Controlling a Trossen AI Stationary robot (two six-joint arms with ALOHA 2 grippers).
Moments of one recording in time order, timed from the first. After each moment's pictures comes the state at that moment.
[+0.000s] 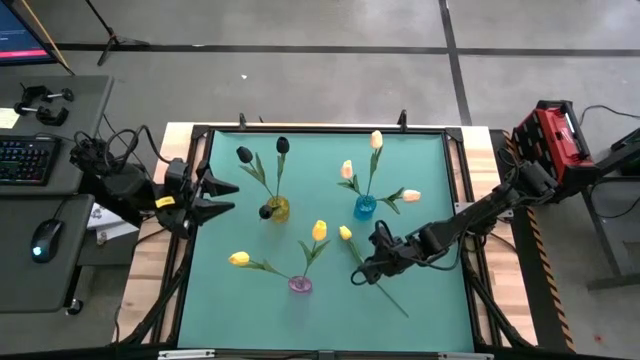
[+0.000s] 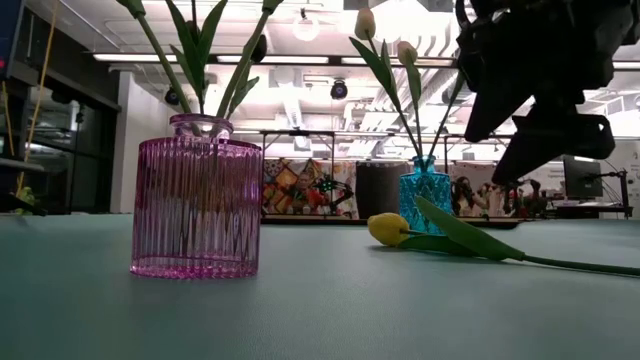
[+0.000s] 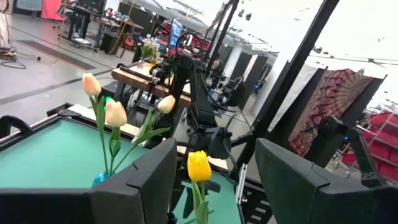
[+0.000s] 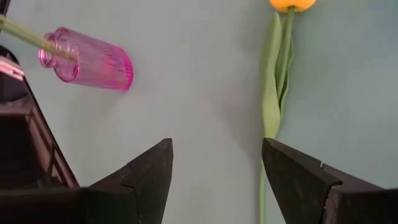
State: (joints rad) left arm -0.58 0.67 0.91 -0.18 -0.61 -0.36; right arm 0.48 1.51 0.83 -0.26 0.23 1.34
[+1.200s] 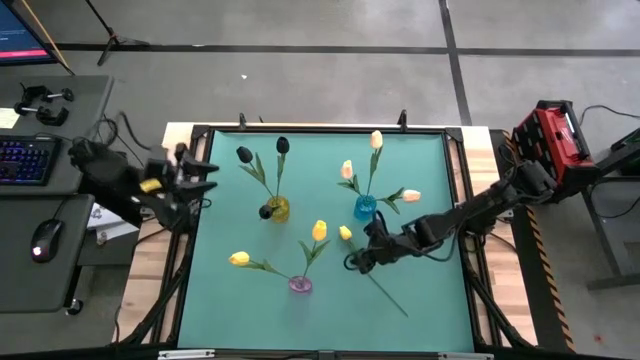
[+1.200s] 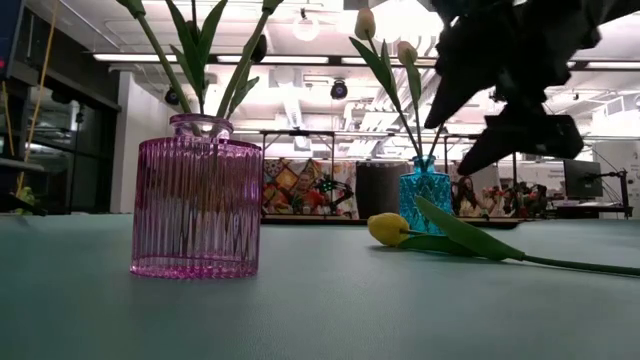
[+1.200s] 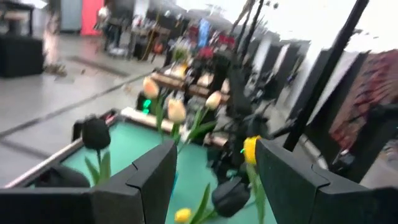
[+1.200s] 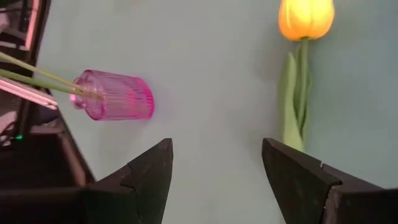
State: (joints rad) left arm -0.55 0.47 0.91 -0.46 -0.69 -0.28; right arm 0.39 1.51 0.83 -0.17 0.17 1.36
